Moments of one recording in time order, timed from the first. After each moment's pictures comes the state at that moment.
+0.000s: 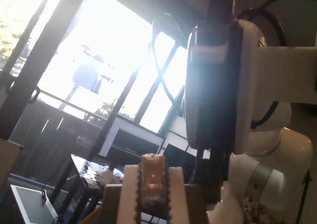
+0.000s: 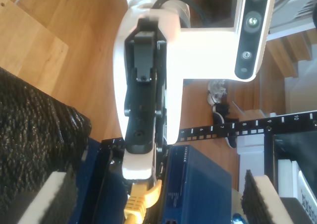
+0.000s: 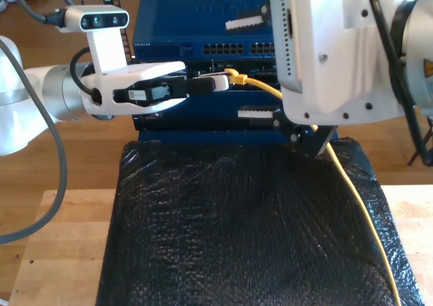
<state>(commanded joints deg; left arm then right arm) 10.4 -5.1 -51.7 -90.4 123.9 -271.8 34.7 -49.7 -42.8 29.8 36.3 -101.8</state>
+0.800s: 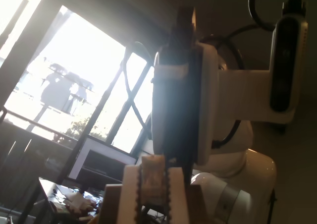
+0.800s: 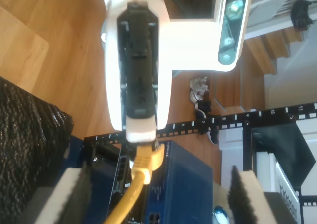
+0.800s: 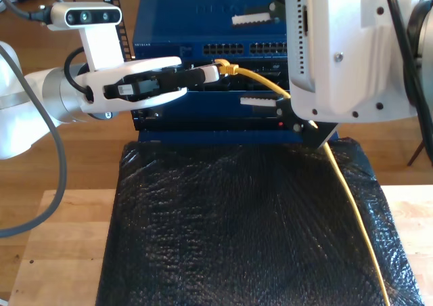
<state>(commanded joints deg) 10.5 -4.0 -51.5 -93.8 129.3 -273.9 34.8 -51.6 -41.5 29.8 33.3 -101.7</state>
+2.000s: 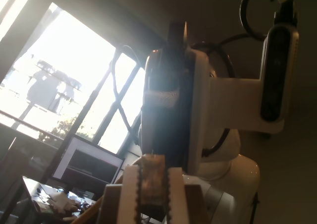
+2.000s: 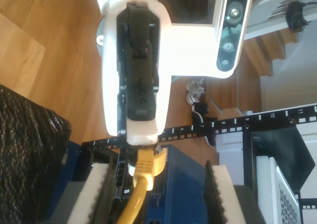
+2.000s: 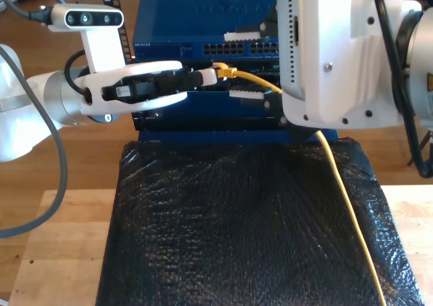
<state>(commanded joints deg) 10.5 -3.8 -51.0 -93.8 130.2 -275.9 36.4 -51.5 -40.0 29.8 31.2 -101.4</state>
